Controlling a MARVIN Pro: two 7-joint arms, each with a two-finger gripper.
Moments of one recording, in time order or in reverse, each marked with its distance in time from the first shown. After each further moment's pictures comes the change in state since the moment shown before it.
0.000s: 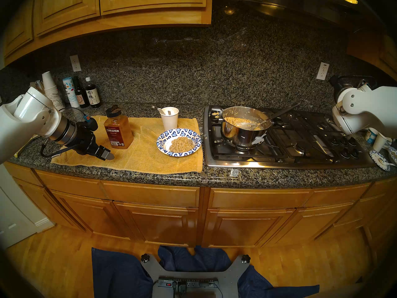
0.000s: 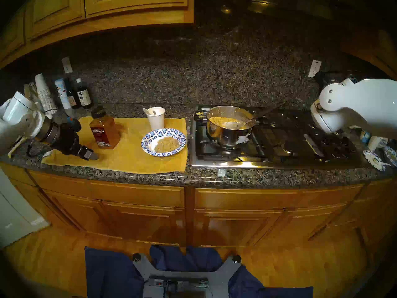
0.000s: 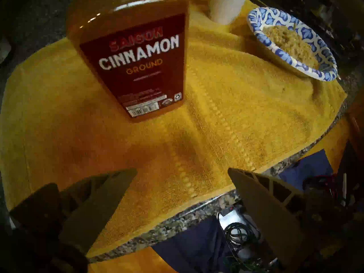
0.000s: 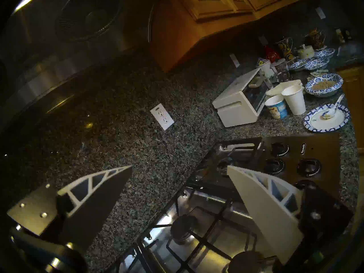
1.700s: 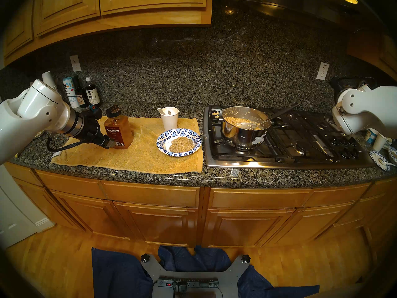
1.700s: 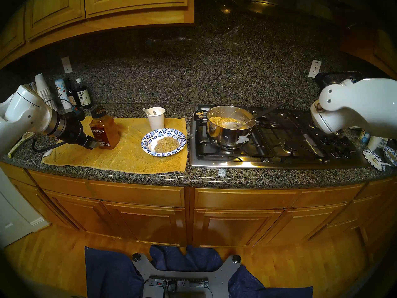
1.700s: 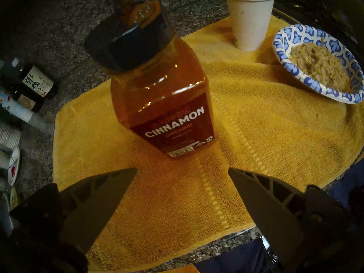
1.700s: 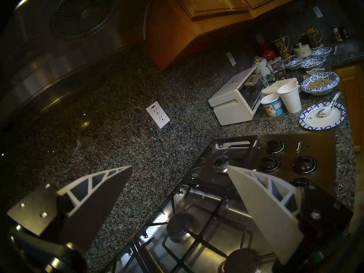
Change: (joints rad) left arm 0.007 0.000 -0.057 -0.165 -0.112 0.000 0.419; right arm 0.000 -0.011 -0.007 0.000 0.028 0.000 0.002
